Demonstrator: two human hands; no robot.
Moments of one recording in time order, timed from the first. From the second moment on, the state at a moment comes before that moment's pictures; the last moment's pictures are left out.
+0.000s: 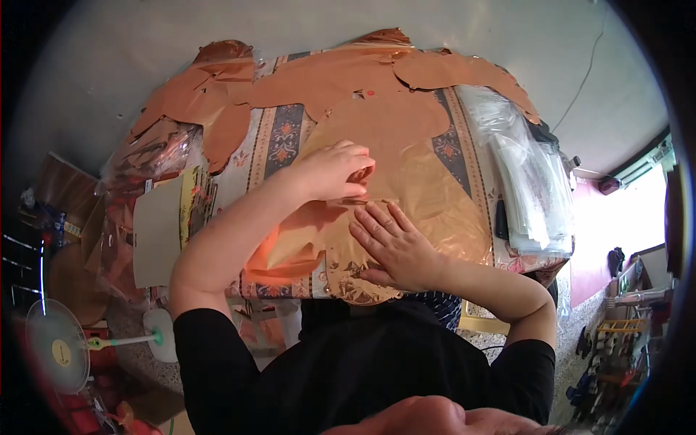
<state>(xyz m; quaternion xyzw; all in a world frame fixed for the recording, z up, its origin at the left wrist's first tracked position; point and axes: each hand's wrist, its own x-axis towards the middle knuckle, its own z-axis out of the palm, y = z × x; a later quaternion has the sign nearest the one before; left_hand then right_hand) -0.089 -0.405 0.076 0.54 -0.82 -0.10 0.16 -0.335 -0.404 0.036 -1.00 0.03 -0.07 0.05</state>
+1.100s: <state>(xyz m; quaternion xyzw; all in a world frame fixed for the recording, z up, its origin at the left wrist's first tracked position) -0.115 -0.414 0.079 0.58 -0.78 -0.19 0.11 -0.334 -0.405 0.037 -1.00 0.04 -0.05 0.04</state>
